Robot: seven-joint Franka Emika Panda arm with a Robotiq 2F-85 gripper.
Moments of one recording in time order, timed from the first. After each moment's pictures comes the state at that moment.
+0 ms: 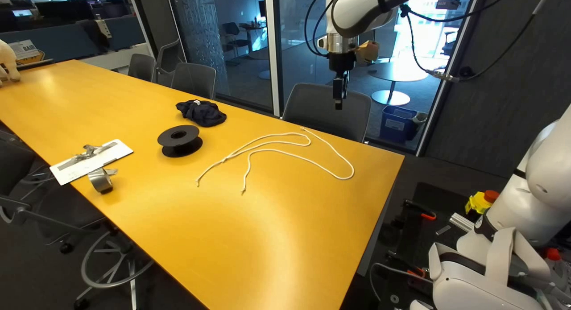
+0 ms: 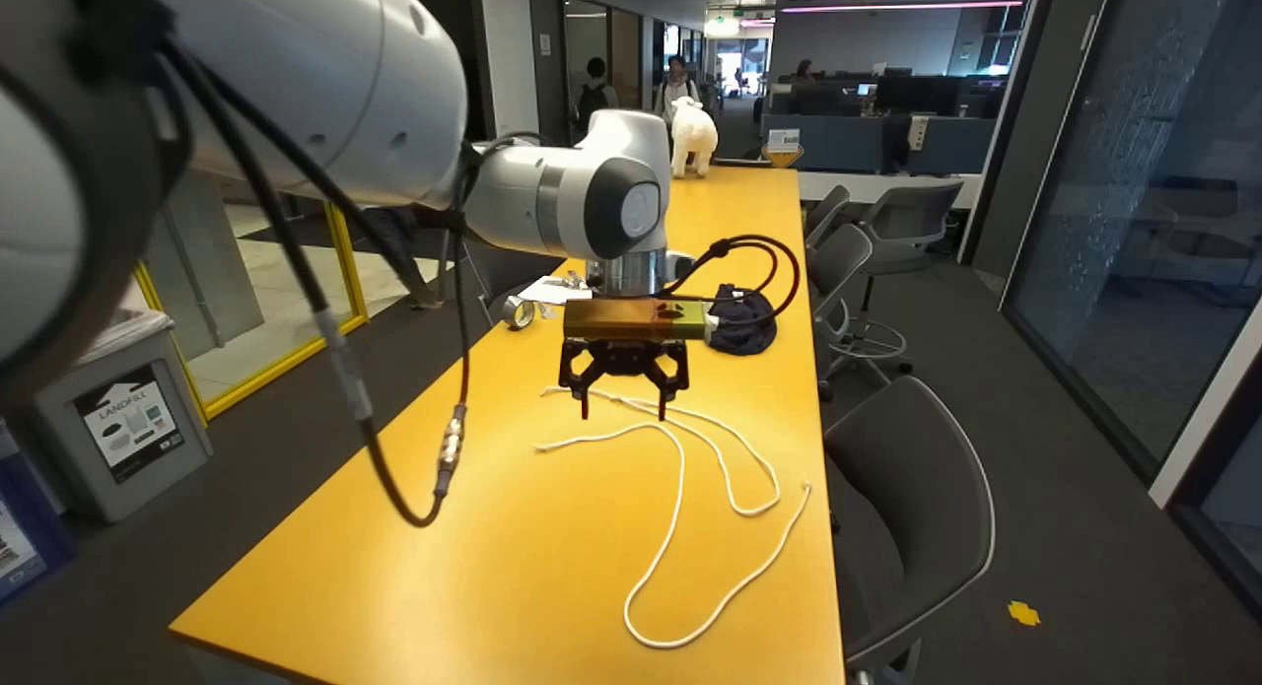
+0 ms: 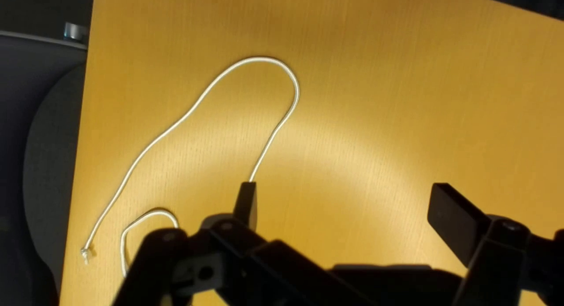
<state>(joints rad) -0.18 -0.06 0.00 -2.08 -0.06 1.95 -0.46</state>
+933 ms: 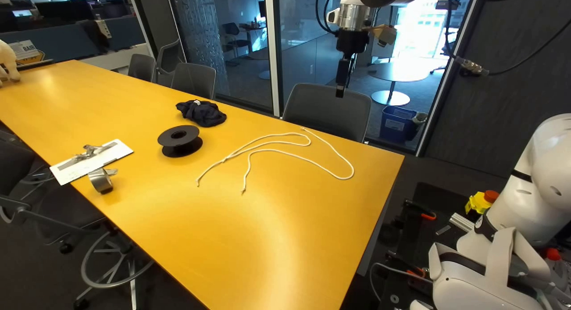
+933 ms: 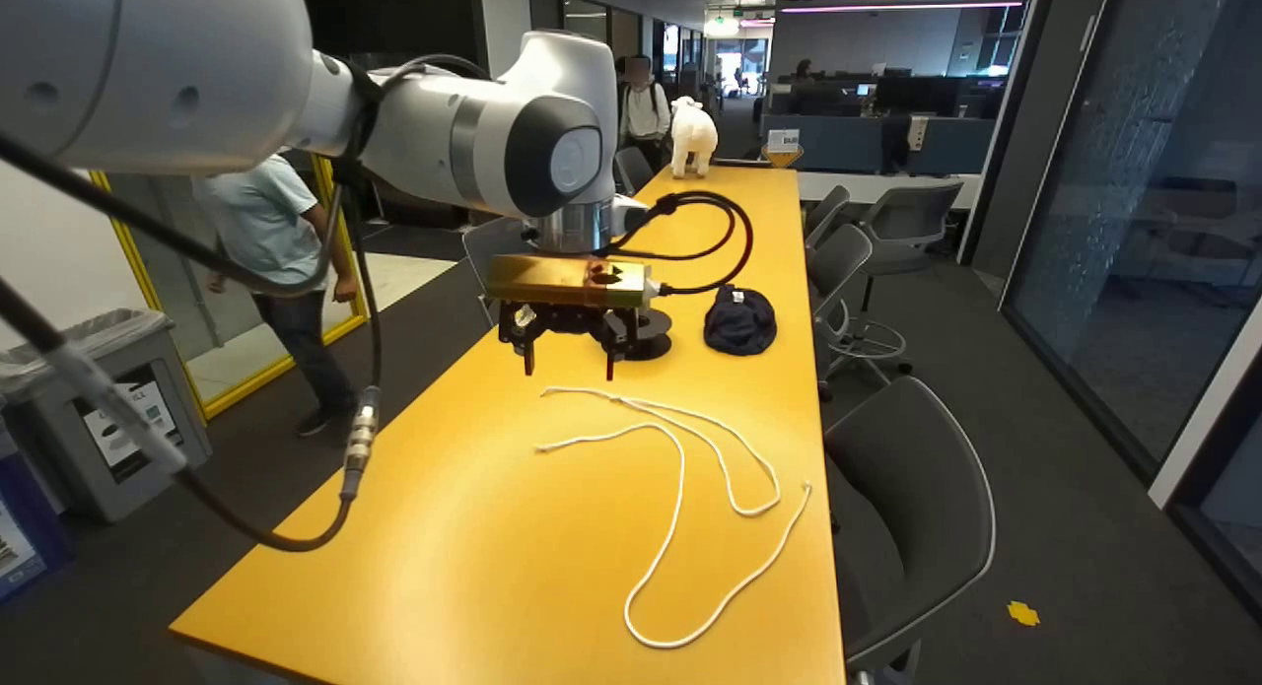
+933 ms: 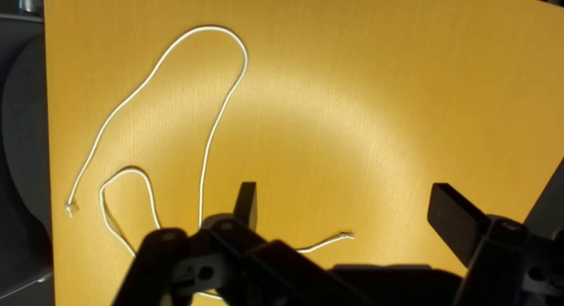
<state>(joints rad) -0.05 -0.29 -0.06 -2.18 0.03 1.95 -0.38</state>
